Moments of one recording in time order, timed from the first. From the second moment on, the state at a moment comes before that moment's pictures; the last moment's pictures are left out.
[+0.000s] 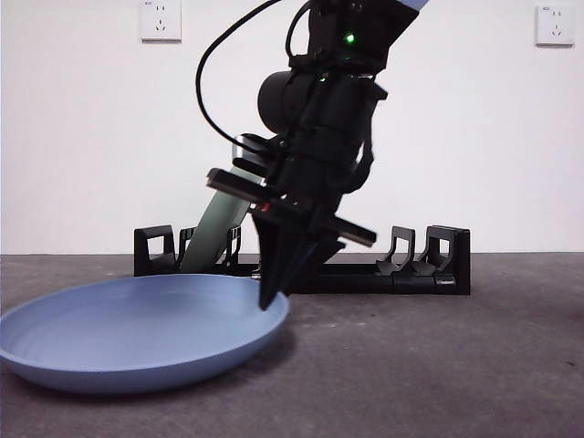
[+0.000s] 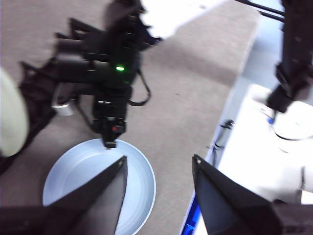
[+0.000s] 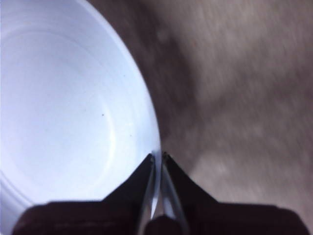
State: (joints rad) left arm -0.42 1.03 1.52 -1.27 0.55 0.41; right arm 0.67 2.08 1.59 -0.84 -0.27 0.09
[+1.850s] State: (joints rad) left arm -1.05 1.58 1.52 -0.96 -0.15 0.81; right arm 0.15 1.53 1.59 -1.31 -0.49 -0.10
